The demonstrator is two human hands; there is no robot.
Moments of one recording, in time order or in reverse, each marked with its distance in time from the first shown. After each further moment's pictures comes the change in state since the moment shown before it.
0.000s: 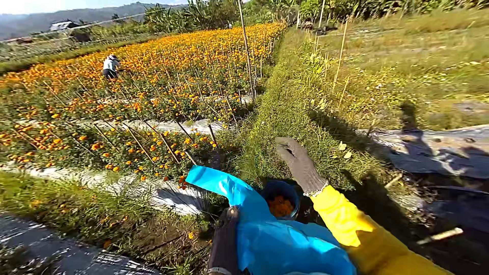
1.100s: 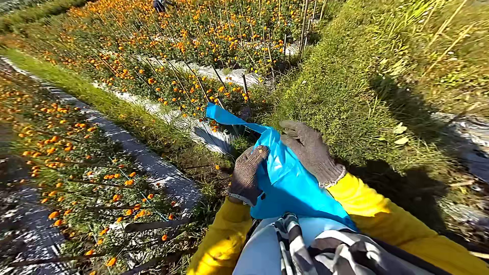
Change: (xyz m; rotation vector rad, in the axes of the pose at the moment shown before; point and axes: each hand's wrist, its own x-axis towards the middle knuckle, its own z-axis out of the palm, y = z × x) left_hand -0.003 0.039 0.053 -0.155 0.020 0.143; right_hand -0.036 0.011 0.017 -0.046 -0.303 -0.164
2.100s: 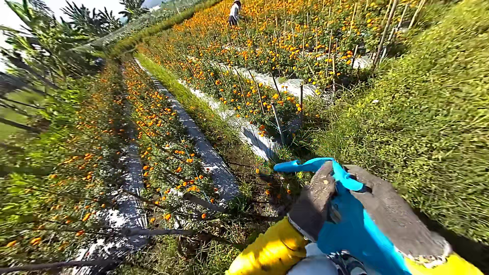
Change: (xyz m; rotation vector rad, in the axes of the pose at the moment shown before) left_hand -0.028 -0.005 -0.006 0.201 -0.254 0.245; right_hand -0.031 -0.022 0.016 0.132 -0.217 -0.028
